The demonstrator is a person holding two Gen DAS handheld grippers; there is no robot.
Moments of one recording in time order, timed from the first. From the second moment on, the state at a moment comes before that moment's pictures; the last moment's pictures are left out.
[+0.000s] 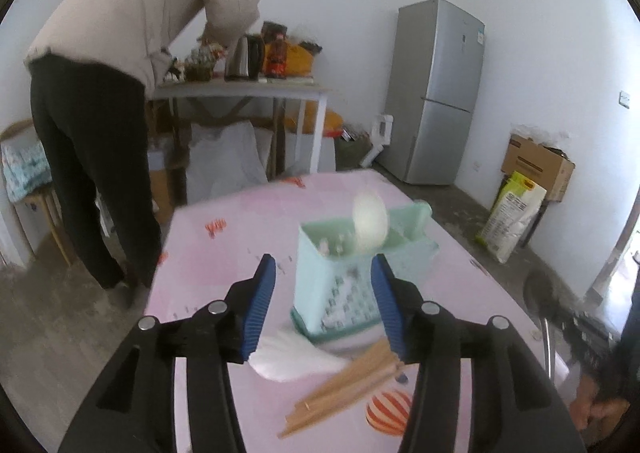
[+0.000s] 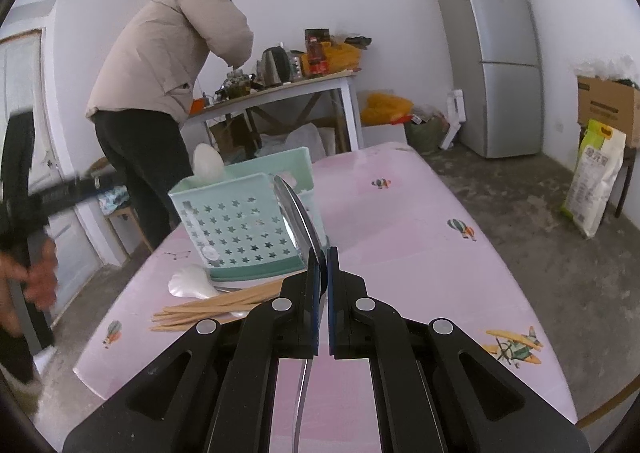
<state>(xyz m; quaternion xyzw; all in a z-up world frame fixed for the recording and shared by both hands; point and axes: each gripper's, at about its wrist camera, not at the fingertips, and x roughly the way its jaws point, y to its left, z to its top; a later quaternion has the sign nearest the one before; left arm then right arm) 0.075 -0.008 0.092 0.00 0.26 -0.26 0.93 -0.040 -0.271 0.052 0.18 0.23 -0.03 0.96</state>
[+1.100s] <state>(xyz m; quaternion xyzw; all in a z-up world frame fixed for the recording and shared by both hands) 0.050 0.004 0.003 -0.02 0.35 -0.27 0.90 0.147 -0.267 0.127 0.28 0.05 0.10 0.96</state>
